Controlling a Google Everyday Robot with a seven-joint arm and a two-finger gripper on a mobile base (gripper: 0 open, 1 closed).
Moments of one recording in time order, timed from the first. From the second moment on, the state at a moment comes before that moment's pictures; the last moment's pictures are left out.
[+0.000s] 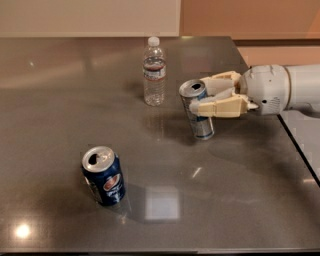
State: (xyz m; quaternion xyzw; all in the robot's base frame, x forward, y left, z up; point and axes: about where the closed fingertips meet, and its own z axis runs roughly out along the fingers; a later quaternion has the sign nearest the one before) arm 0.489 -0.087 0.962 -0.52 0.57 0.40 0.50
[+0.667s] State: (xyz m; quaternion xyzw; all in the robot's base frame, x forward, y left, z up) arm 0.488 -0.113 0.949 -0.47 0.54 0.44 0.54
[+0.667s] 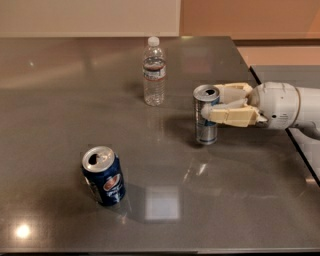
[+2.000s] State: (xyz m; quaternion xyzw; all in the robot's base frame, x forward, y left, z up) arm 0.493 -0.125 0.927 -0.43 0.52 0.47 0.57
